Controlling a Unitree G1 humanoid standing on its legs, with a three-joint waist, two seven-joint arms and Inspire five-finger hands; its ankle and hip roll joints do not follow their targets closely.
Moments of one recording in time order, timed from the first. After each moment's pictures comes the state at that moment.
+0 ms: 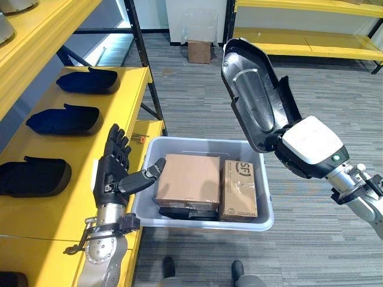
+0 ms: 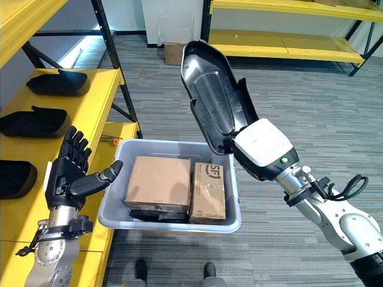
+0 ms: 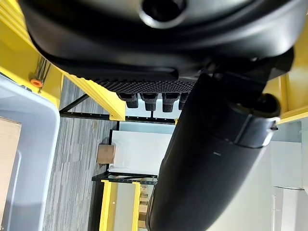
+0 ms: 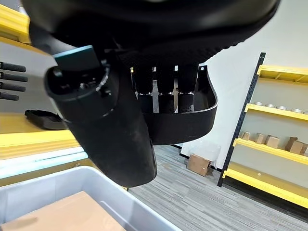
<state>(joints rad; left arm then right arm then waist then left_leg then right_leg) 0.22 0.37 0.02 -0.31 -0.43 -0.19 0.21 -0.08 -1.11 0.09 -0.22 -0.77 -0.24 -0.21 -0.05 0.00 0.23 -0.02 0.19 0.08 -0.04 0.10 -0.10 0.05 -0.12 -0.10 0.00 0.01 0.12</state>
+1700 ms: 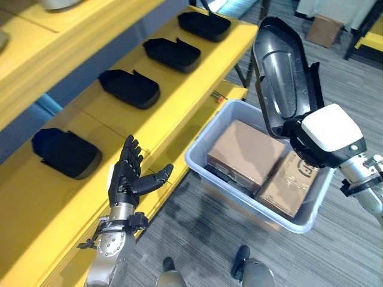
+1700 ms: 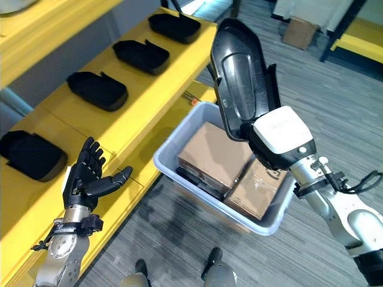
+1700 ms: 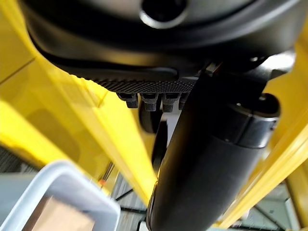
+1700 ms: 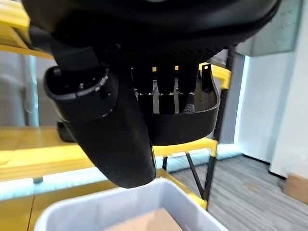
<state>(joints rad) 0.16 0.38 -0.04 -0.20 -0.47 -0.17 0.19 -0.06 -1.06 -0.03 -0.16 -0.72 -0.19 -0.24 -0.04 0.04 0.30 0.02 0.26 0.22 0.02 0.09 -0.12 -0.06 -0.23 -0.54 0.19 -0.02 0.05</state>
